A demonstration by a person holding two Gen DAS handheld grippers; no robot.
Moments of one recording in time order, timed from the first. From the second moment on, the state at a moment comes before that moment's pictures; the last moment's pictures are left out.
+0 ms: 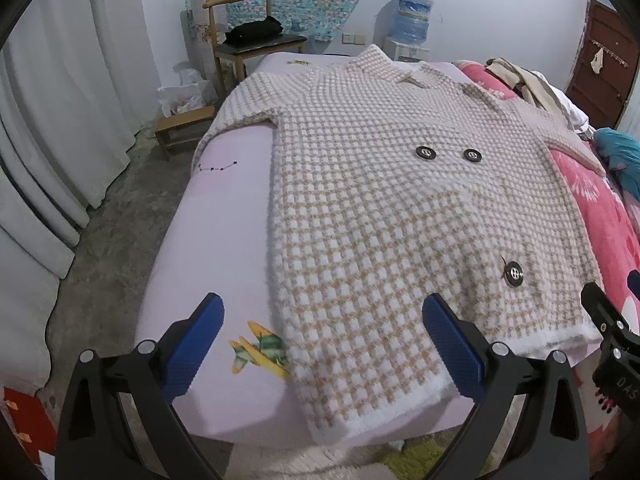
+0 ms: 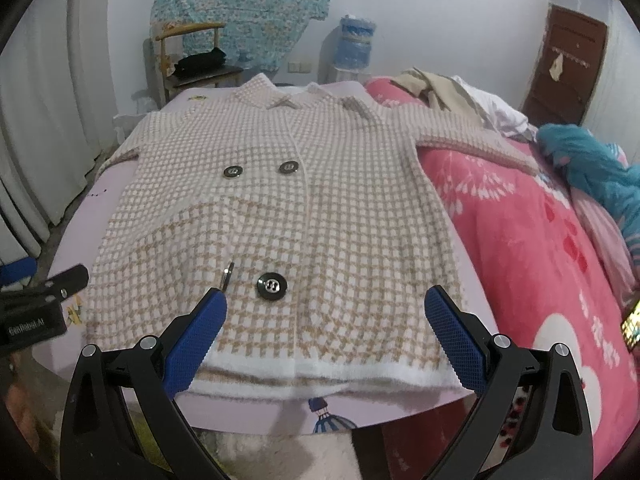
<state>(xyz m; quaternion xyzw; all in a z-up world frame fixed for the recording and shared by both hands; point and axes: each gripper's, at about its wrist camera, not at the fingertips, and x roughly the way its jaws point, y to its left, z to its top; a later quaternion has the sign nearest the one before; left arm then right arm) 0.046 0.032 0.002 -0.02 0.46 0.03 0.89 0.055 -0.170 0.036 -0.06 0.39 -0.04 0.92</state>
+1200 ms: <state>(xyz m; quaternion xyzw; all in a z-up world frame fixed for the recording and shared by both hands) 0.193 0.358 -0.152 -0.70 0.39 -0.04 0.60 0.212 -0.013 -0.008 -0.12 0.42 0.22 0.87</state>
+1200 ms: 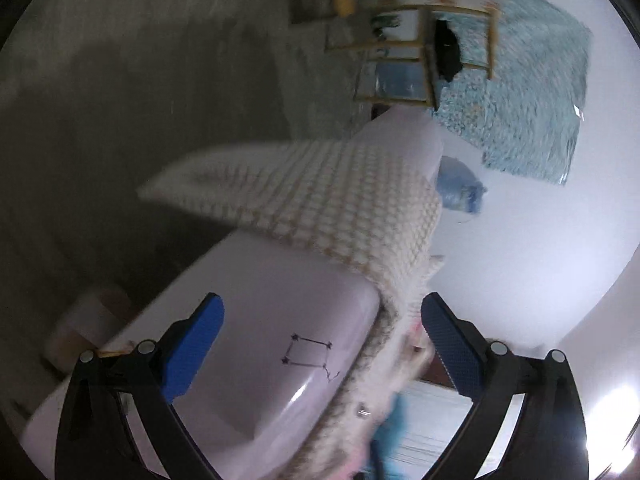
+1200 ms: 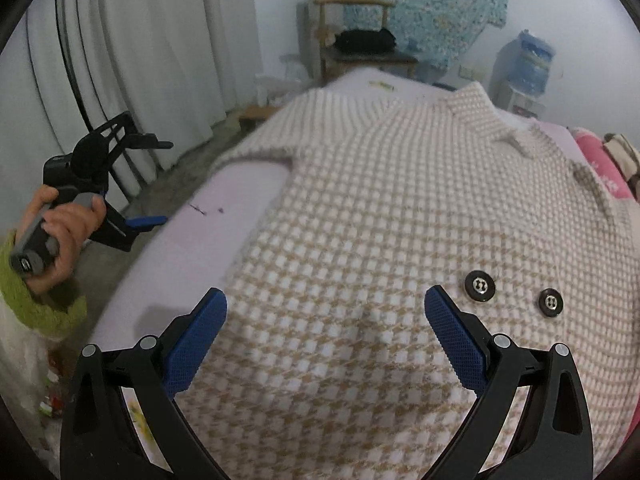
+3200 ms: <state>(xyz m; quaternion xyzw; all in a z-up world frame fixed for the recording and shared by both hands) 0.259 0.038 0.003 -0.09 0.42 -0.17 0.89 0.177 -0.170 0.020 0.02 0.40 0.04 0.92</state>
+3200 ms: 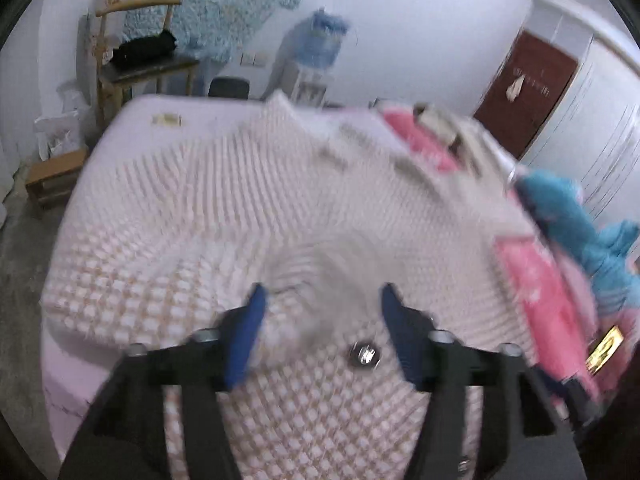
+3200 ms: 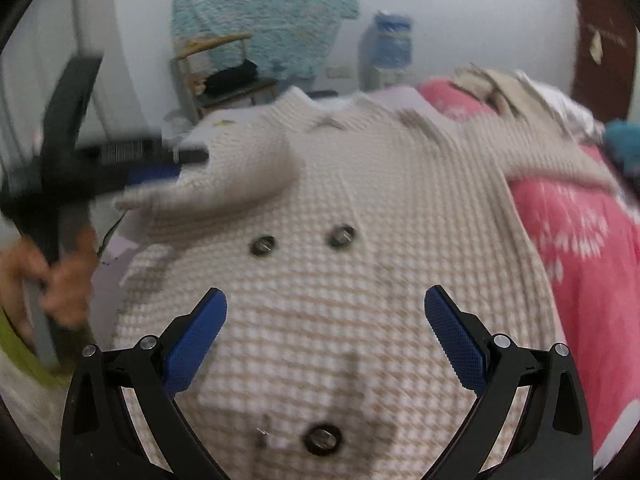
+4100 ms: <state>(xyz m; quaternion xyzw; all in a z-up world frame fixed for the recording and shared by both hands) 0.193 0.033 -0.060 0.00 0.48 -0.11 0.87 0.205 -0.186 -0.050 -0.02 0.49 0.05 0.87</state>
